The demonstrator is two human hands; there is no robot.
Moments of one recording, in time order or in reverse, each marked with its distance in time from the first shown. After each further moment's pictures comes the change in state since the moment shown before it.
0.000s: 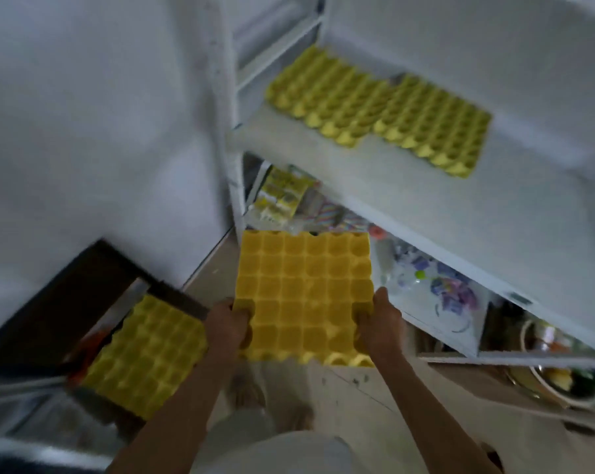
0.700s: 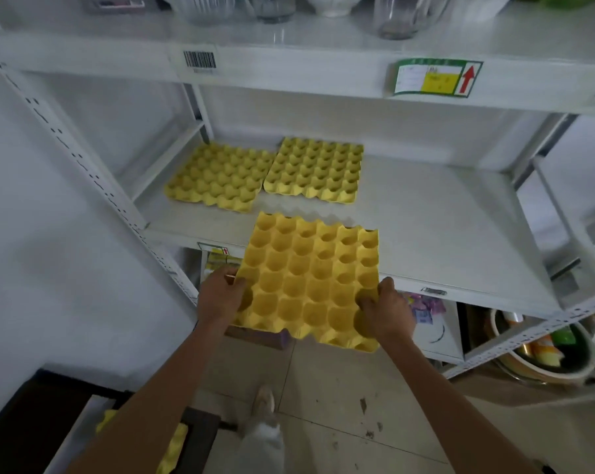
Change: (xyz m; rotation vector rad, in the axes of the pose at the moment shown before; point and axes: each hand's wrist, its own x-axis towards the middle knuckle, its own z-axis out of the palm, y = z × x) left_hand -0.041 0.244 0.081 0.166 0.088 0.518; right_hand 0.069 0.130 -0.136 0.275 0.187 0.170
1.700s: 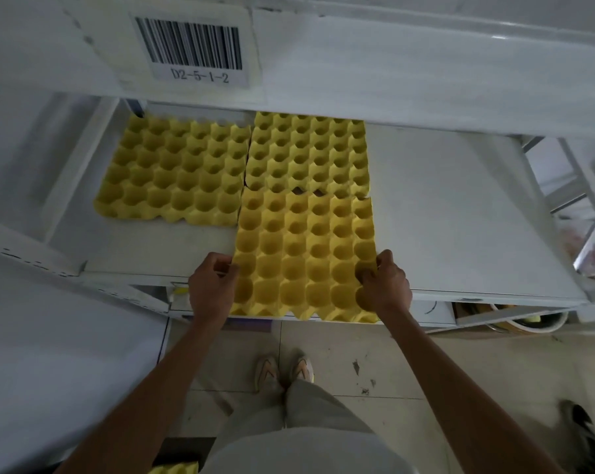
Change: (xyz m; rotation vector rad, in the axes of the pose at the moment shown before) left_hand 0.203 -0.018 0.044 -0.077 -0.120 0.071; right_hand 0.134 -0.095 0.077 -0.062 0.063 0.201
